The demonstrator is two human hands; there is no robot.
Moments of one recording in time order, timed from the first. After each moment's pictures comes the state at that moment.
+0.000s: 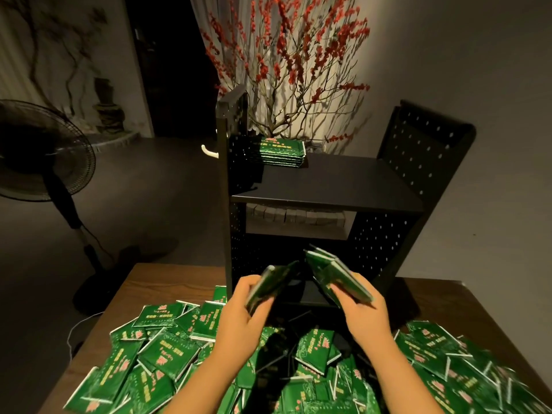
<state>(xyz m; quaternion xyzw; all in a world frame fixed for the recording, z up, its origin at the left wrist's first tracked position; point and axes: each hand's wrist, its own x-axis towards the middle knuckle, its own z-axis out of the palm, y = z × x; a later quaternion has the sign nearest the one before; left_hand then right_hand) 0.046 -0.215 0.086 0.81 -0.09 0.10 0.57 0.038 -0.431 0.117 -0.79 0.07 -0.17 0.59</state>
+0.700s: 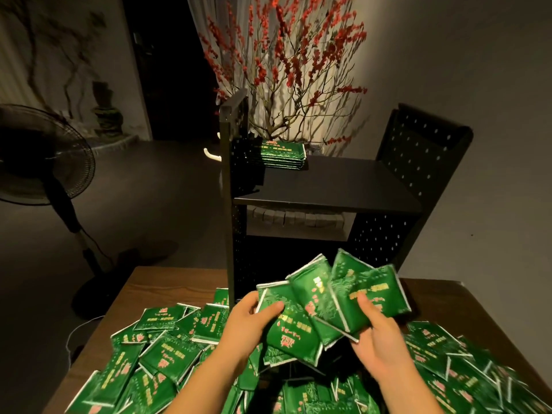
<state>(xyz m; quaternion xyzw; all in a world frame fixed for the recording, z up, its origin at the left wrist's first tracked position) 0.042 -0.219 0.097 0.71 0.05 -0.13 0.70 0.011 -0.433 0.115 -0.40 0.19 -0.03 0.90</state>
